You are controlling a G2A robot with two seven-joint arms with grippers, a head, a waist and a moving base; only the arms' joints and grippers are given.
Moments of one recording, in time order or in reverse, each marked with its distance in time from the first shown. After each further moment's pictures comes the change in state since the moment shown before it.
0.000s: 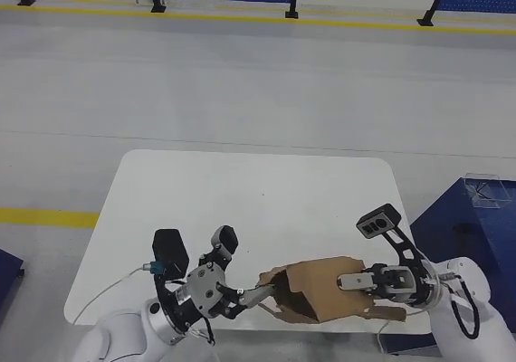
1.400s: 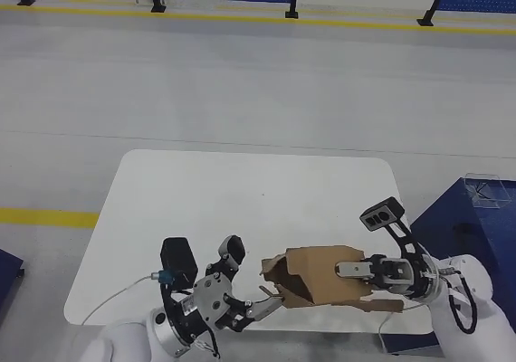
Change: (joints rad) left arm 0.032 -0.004 0.039 -0.041 0.028 0.031 -0.046; right arm 0.014 0.002 0.006 0.013 -0.033 -0.026 -0.049
